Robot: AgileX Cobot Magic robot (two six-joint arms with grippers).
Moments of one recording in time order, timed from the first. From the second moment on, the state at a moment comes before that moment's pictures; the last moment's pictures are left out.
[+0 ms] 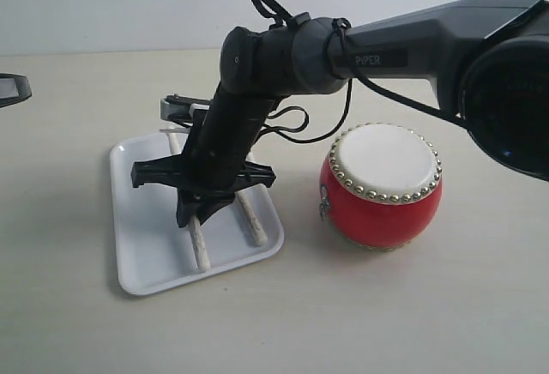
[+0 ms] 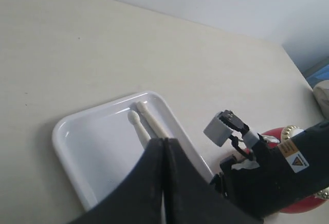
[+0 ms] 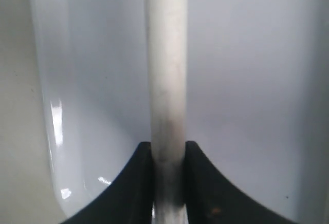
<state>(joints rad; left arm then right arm) 0.30 1.46 -0.66 -1.58 0.92 1.54 0.73 2.33 -1.71 0.52 0.90 0.08</state>
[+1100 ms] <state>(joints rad) 0.30 1.46 -0.66 -1.55 0.93 1.56 0.73 2.26 -1.83 0.40 0.88 0.08</state>
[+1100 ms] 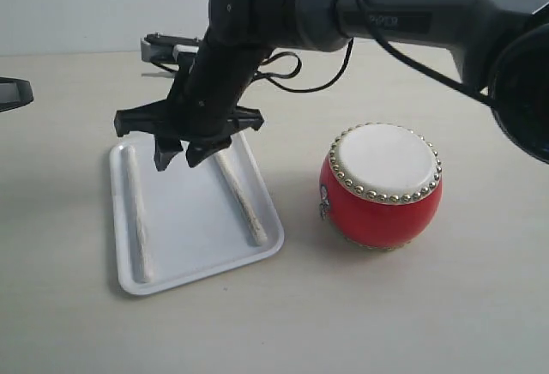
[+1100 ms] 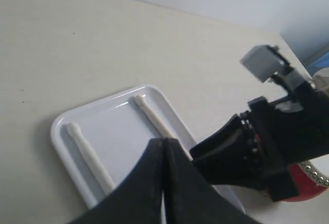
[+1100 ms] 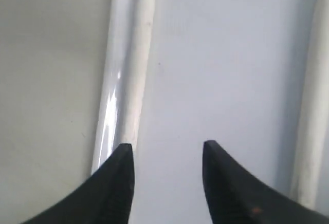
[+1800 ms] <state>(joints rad) 0.15 1.41 -0.63 -1.55 0.63 1.56 0.73 1.87 -1.72 0.19 0.97 -0.03</state>
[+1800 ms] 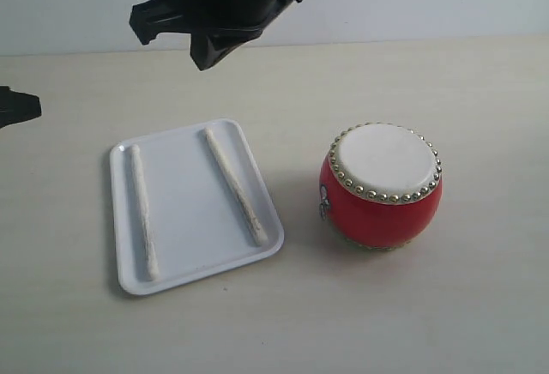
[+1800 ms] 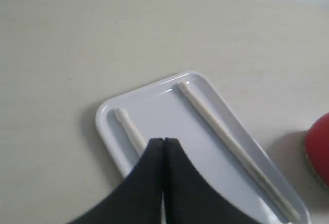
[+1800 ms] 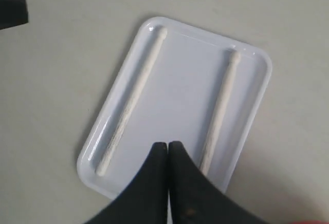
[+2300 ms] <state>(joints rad) -0.66 1.26 -0.61 -1.50 -0.53 1.40 0.73 1.24 -1.02 0.17 0.45 -0.09</state>
